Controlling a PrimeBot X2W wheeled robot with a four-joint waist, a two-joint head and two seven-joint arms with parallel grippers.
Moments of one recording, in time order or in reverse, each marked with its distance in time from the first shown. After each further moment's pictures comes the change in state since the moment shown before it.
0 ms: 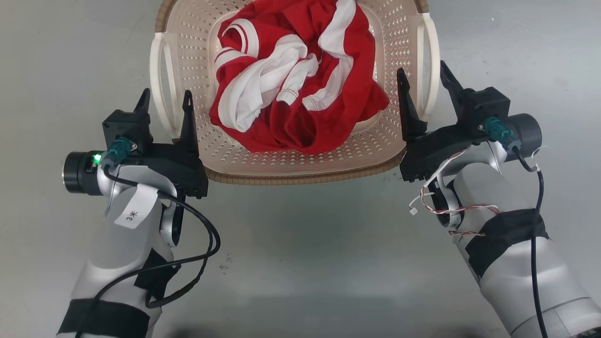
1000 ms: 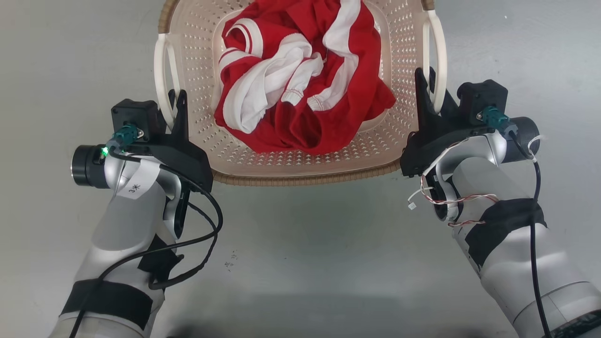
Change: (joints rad) left arm -0.108 -0.019 -0.036 0.184 -0.037 -0.044 0.007; right arm -0.090 -0.006 0.131 0.144 0.179 -0.035 0.010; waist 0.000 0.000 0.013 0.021
